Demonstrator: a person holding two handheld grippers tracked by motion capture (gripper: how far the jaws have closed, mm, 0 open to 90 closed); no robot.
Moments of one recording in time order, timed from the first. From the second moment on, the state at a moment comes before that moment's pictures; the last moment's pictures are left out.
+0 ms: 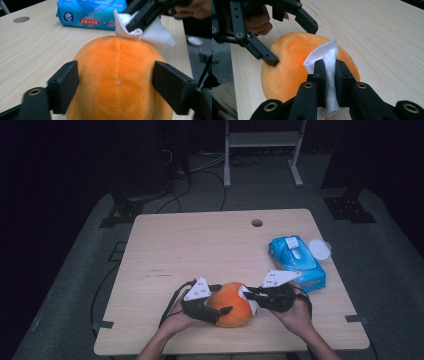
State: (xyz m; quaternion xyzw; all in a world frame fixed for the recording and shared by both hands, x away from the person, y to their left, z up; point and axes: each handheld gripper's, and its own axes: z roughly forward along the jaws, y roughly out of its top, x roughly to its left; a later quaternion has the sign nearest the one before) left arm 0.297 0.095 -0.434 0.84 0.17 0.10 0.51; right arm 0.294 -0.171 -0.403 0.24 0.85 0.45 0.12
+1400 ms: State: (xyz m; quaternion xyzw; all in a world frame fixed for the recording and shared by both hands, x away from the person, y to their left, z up) left arm 0.296 0.096 -0.445 0.84 0.14 0.09 0.51; right arm 0.316 -0.192 -0.415 0.29 0.82 0.49 0.04
